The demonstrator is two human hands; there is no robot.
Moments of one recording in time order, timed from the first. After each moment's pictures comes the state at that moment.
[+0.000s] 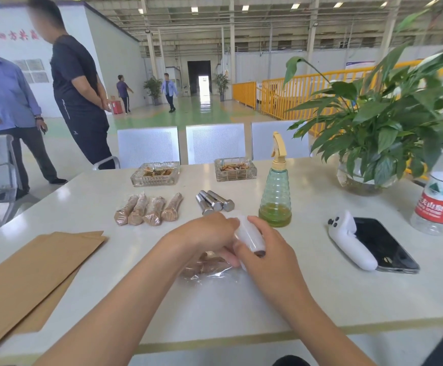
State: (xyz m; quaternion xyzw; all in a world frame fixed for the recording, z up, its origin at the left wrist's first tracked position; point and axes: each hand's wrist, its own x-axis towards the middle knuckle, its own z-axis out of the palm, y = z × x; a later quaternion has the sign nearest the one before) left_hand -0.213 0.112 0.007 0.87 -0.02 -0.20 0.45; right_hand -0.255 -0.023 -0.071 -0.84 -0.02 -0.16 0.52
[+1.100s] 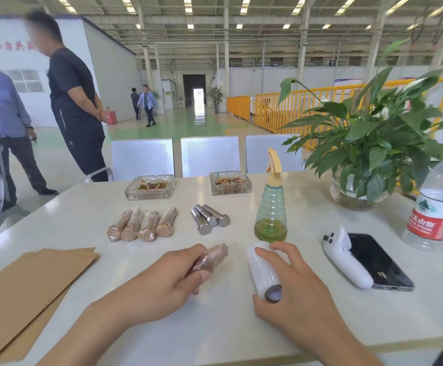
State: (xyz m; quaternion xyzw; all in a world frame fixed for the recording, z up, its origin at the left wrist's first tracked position) left_hand -0.234 0.196 -0.027 0.89 -0.34 0.01 0.29; right_hand -0.277 -0.065 -0.074 -0.95 -0.07 -0.17 0.25
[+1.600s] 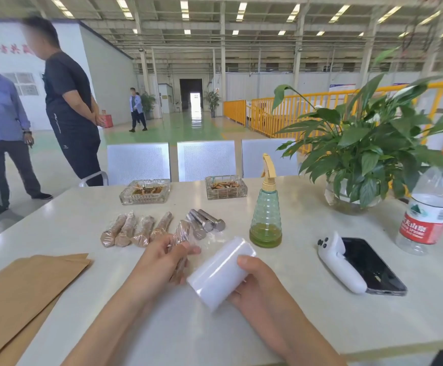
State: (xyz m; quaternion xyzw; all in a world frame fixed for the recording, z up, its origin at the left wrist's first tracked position) left_hand -0.198 0.180 -0.047 0.76 -0.05 0.02 0.65; right_hand -0.263 -0.021 -0.056 -0.48 -0.10 0.08 0.87
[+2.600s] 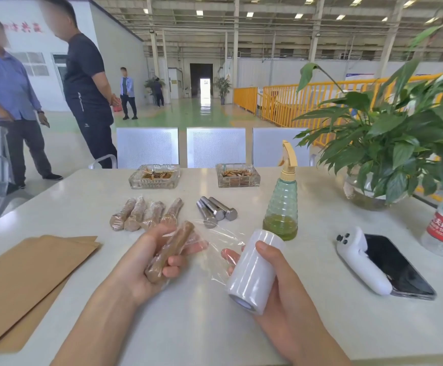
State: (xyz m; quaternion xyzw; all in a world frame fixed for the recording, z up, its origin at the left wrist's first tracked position) left_hand -0.188 0.209 -0.044 0.48 0.06 -0.21 0.85; right_hand -0.262 -0.013 -0.065 -0.38 0.01 0.11 0.92
